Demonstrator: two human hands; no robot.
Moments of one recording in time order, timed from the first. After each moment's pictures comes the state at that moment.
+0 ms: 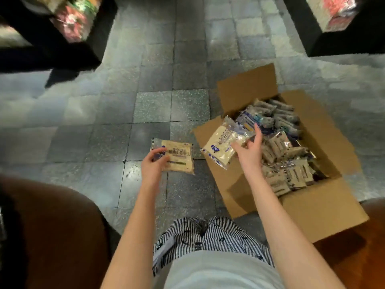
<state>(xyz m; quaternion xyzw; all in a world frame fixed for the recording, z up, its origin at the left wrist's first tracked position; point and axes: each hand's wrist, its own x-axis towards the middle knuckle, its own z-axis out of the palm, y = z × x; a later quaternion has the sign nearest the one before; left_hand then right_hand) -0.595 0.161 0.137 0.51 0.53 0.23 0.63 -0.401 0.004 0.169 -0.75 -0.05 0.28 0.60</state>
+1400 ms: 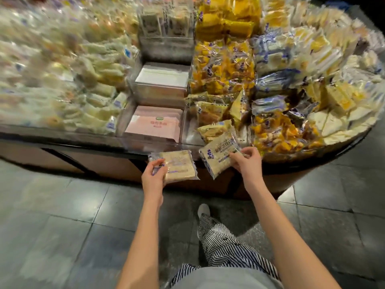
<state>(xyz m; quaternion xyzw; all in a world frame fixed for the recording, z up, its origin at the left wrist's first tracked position) -1.373 -0.271 0.159 -0.11 0.69 0.69 0.17 -1.260 -0.055 0.184 -0.44 -0.54 0.69 0.18</state>
